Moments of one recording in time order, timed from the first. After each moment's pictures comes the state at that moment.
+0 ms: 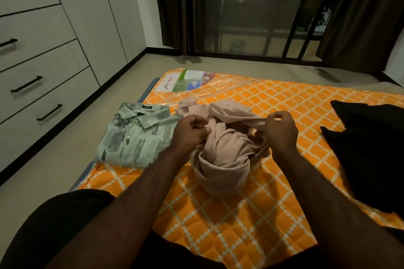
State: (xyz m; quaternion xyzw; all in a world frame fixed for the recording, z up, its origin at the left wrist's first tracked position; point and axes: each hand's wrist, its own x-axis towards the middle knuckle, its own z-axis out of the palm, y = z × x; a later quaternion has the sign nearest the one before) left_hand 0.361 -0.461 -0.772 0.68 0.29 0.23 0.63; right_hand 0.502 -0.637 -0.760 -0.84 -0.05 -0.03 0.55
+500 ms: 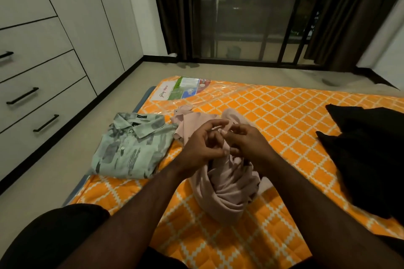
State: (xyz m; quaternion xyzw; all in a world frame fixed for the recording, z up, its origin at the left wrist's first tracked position) left_hand 0.359 -0.489 -0.760 0.70 0.01 0.13 0.70; right_hand 0.475 -0.624 -0.753 -0.69 -0.25 0.28 0.62
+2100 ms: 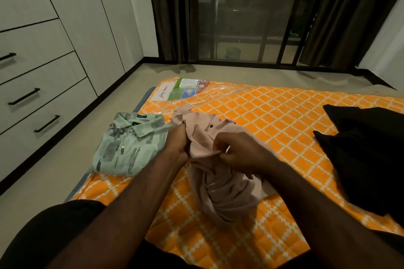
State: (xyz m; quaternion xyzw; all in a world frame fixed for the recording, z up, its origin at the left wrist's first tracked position) left_hand 0.372 -0.463 -0.754 0.44 0.30 0.19 0.83; right_hand 0.449 -0.636 -0.725 -0.81 -0.52 0.12 0.25
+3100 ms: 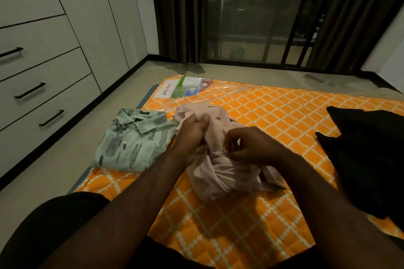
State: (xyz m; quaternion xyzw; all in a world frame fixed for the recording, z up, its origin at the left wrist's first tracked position) left_hand 0.372 -0.497 -0.734 0.53 0.24 0.22 0.78; right_hand 0.482 -0.650 -0.725 -0.78 -0.56 0.14 0.24
